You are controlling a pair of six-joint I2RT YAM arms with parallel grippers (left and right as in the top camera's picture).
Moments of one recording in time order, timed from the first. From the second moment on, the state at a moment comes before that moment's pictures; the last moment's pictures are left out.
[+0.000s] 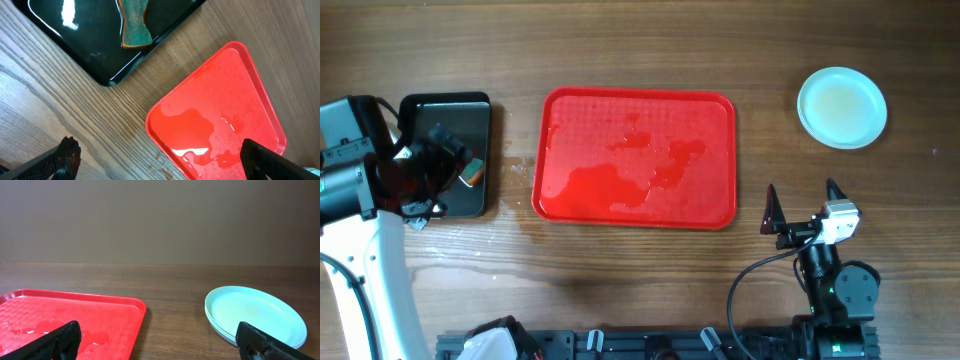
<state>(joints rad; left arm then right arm) 0.34 1.25 1.36 -1.27 0.15 -0.60 0.01 0.02 0.01 0.00 -0.09 0.02</state>
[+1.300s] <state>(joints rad) 0.00 0.64 0.45 -0.19 0.26 -0.42 0.01 0.02 0.01 0.00 -0.09 0.02</state>
